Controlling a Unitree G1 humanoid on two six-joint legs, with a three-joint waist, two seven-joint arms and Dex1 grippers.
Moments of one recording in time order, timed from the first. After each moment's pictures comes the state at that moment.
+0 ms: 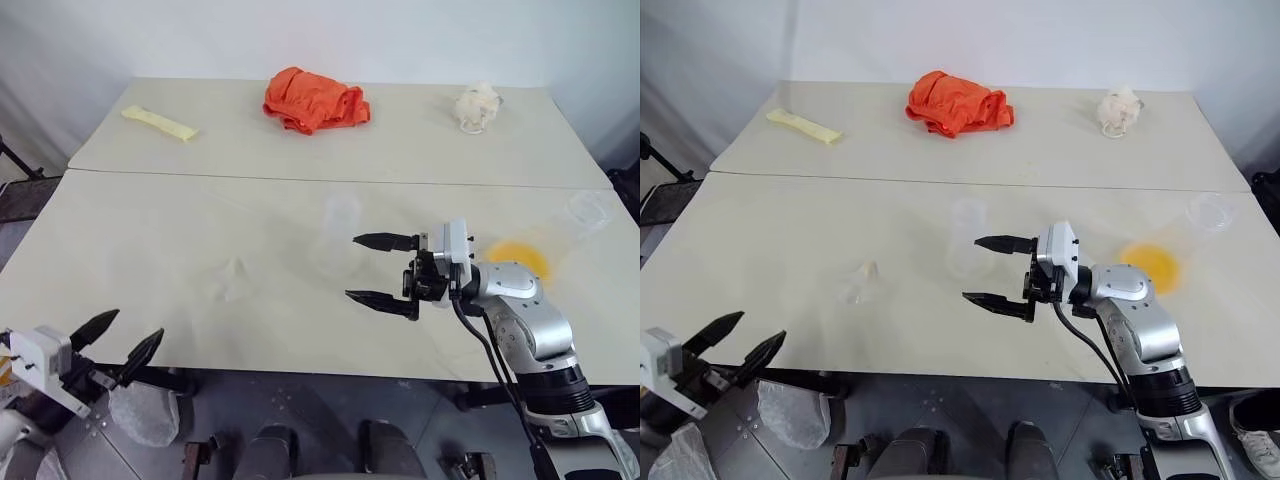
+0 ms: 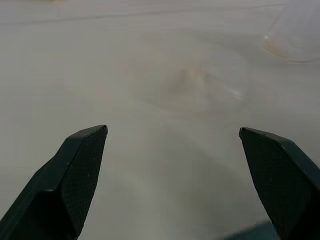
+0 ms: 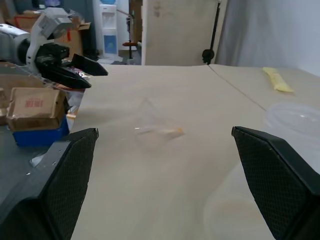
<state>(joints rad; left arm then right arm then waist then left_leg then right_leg) 0.47 0.43 0.68 -0.41 -0.55 0.25 -0.75 -0.42 -0.50 0.06 -0.12 0.53 0.19 1.15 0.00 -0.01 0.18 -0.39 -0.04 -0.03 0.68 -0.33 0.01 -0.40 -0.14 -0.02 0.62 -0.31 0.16</state>
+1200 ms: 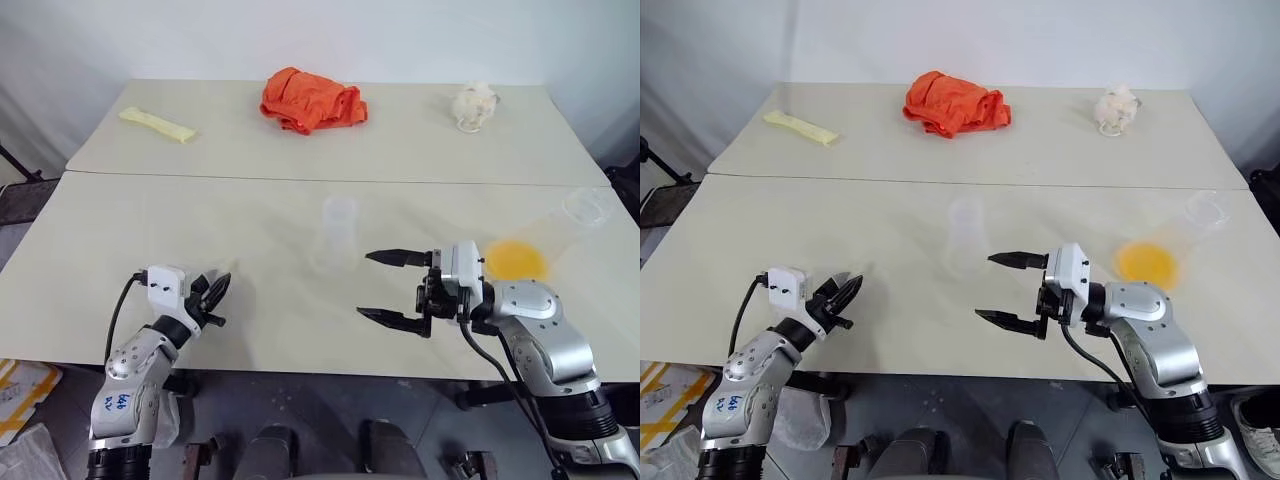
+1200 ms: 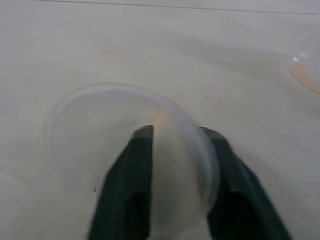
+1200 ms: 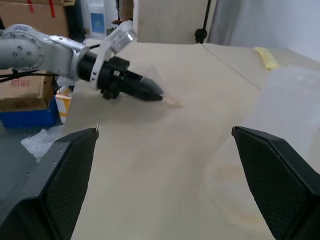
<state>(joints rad) -0.03 0.34 0.25 -0.18 -0.34 0.33 -0.38 -0.28 -0.57 0.03 -0.23 0.49 0.16 1.12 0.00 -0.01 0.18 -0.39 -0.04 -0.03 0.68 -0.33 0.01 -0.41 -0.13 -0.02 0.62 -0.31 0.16</state>
